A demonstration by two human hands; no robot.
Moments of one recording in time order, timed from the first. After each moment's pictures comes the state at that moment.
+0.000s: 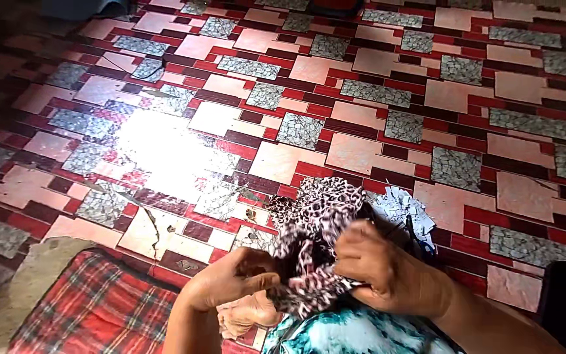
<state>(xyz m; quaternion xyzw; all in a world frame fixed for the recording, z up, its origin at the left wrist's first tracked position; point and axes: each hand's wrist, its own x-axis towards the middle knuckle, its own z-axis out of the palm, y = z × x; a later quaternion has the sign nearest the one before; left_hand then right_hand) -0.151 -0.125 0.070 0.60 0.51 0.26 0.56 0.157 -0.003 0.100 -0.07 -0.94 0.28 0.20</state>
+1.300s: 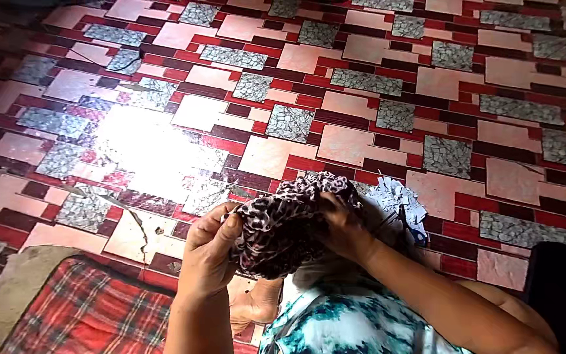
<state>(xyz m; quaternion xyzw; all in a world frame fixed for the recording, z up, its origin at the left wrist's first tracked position) -0.110 -0.091 0.102 0.43 0.41 0.67 0.45 0.113 0.012 0.027 -0.34 -0.86 0.32 0.21</state>
